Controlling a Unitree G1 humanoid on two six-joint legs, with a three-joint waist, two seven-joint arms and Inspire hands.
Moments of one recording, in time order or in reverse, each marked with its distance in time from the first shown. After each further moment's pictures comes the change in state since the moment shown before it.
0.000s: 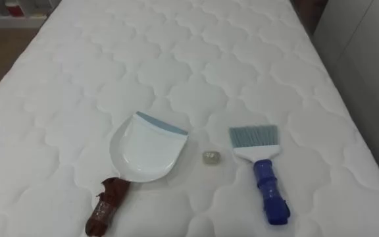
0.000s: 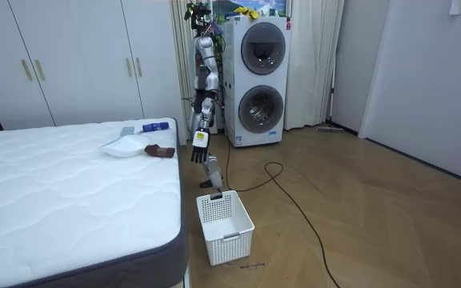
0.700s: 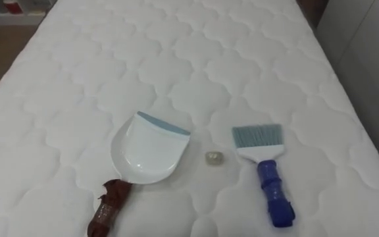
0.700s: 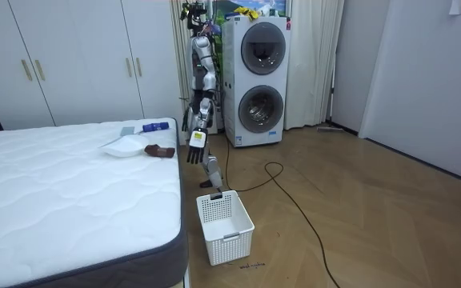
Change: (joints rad) left arm -0.010 0.002 0.009 0.003 -0.150 -0.081 0.112; right arm -0.019 0.006 0.004 -0.037 0.145 -0.095 -0.022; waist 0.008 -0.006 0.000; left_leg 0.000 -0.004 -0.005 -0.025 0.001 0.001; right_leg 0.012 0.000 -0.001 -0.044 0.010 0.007
